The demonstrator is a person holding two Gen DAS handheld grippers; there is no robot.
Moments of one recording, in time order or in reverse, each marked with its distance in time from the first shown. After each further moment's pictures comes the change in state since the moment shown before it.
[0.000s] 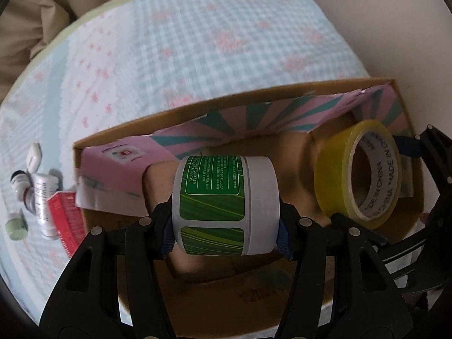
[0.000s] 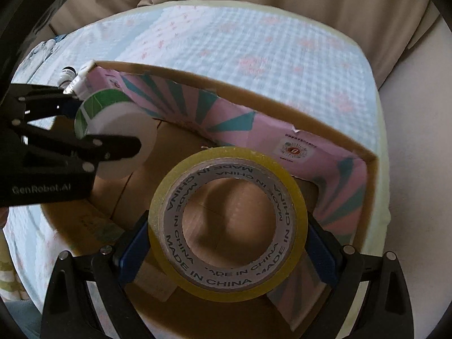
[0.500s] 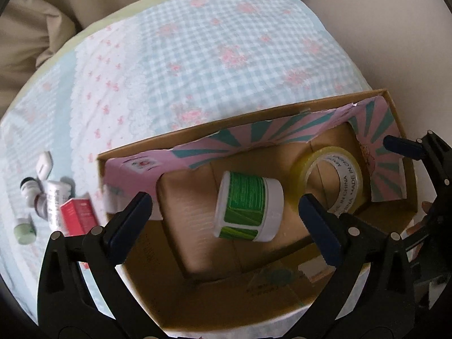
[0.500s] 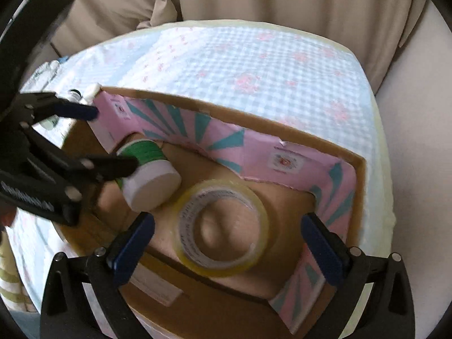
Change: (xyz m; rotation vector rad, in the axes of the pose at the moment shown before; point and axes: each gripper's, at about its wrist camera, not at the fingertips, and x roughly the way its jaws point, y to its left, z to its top) left arm -0.023 0.009 0.003 0.002 -0.054 0.016; right arm -0.020 -0.010 -0.011 0.042 -0.107 0.014
